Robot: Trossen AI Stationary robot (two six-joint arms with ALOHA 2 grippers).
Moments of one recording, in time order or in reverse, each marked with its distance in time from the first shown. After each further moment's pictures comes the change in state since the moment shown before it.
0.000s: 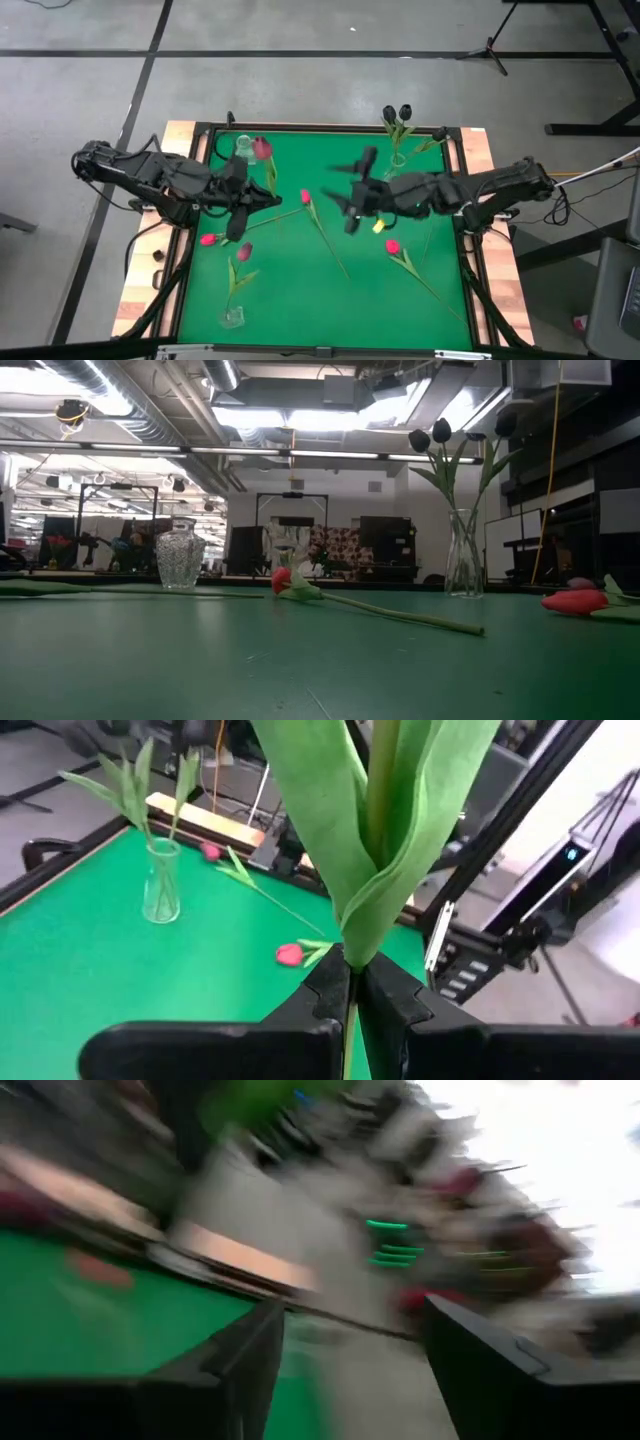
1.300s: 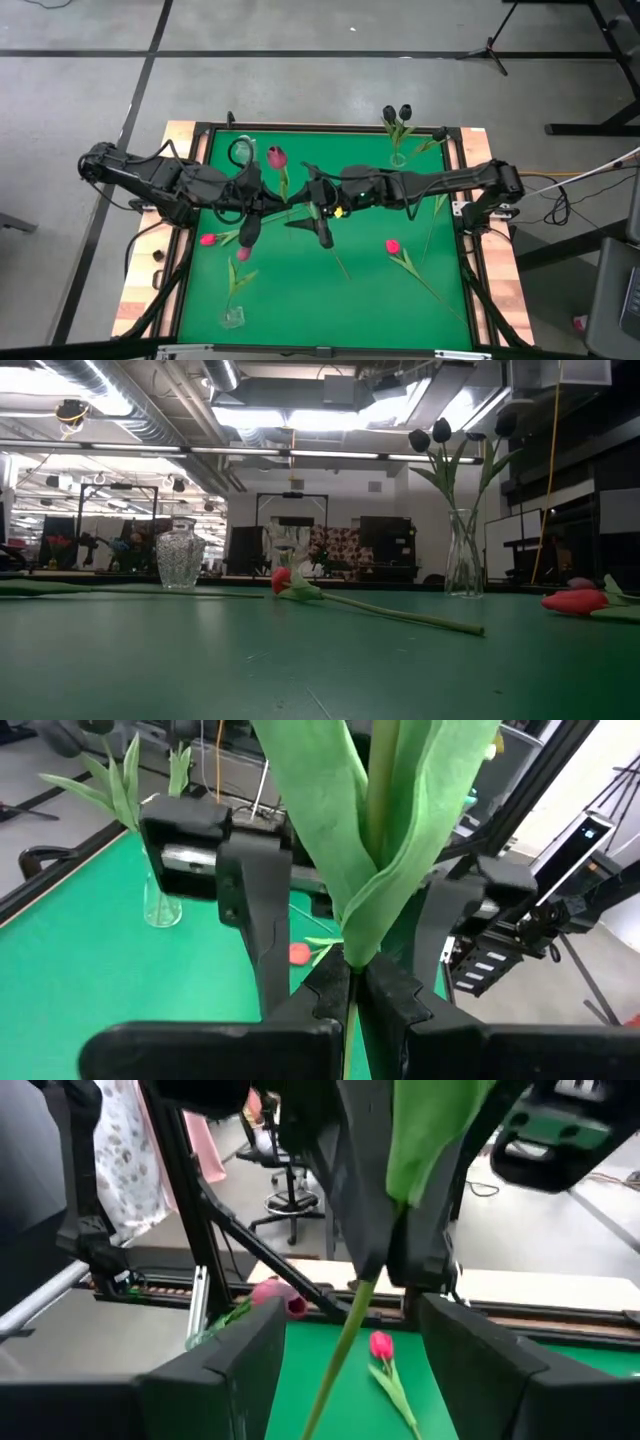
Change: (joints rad) left arm 0.009 0.067 0.000 0.045 0.007 0.048; right arm -0.135 0.224 0.001 0.233 -0.640 0.440
